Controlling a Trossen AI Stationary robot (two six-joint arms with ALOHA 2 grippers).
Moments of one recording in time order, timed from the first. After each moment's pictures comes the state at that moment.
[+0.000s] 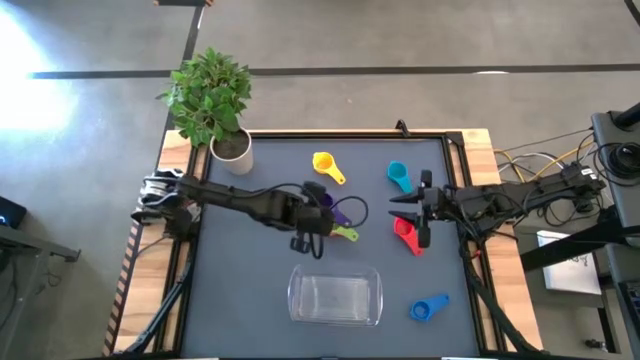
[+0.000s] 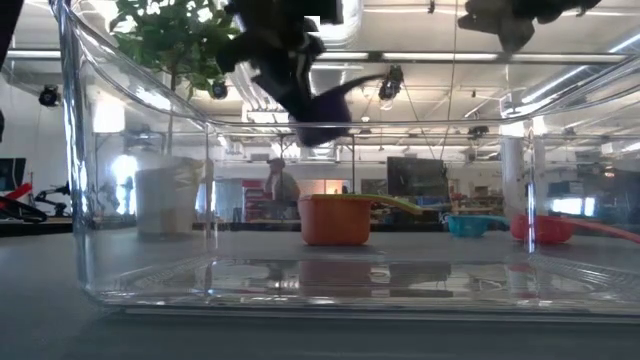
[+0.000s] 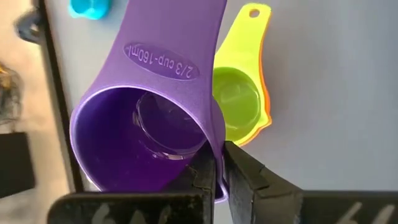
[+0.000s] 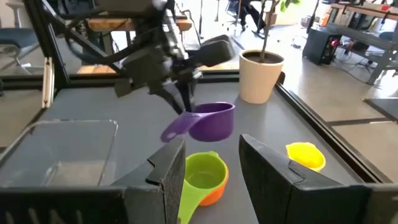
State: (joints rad) left arm -0.13 1.81 1.52 -0.85 -0.38 0.29; right arm 0.26 0.71 0.61 -0.12 0.37 0.06
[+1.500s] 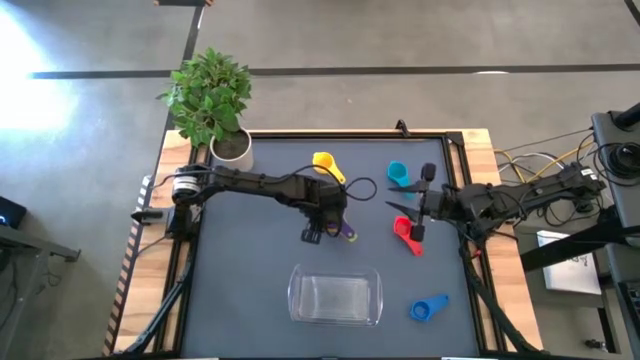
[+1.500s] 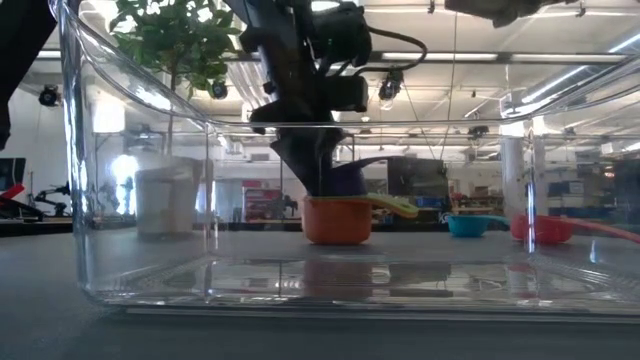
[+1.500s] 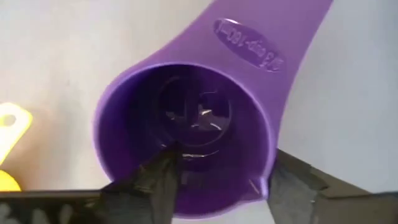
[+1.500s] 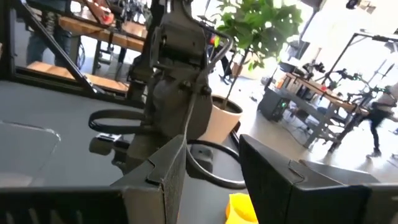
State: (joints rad) left arm 0.06 2.01 1.54 -0.77 -0.02 0.34; right arm 0.24 0.74 0.57 0.12 0.45 -0.32
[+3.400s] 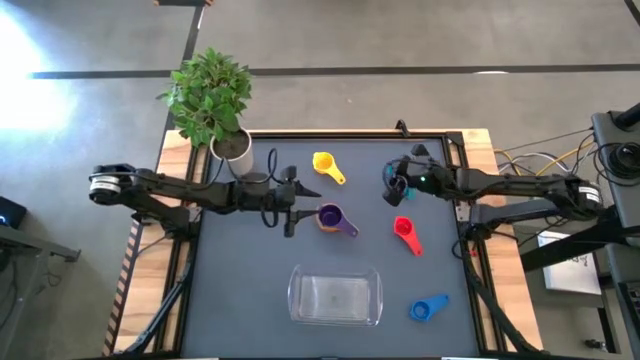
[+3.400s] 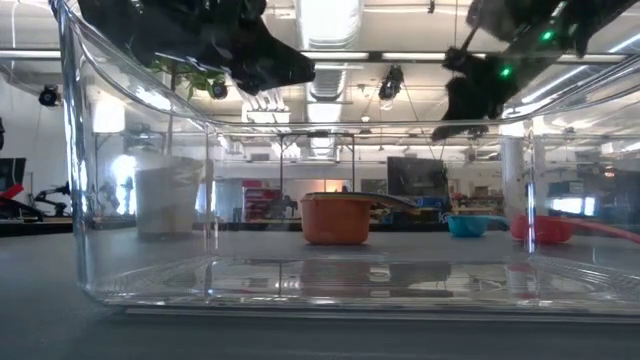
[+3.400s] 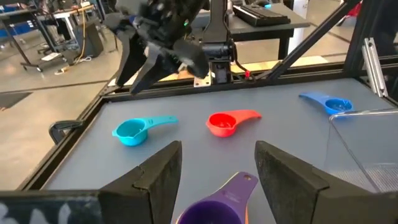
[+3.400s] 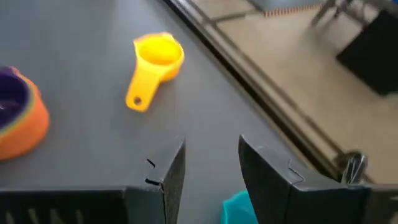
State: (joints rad) left arm 0.06 1.36 0.69 0.45 0.01 0.13; right arm -0.28 1.03 0.61 -0.19 0.37 0.00
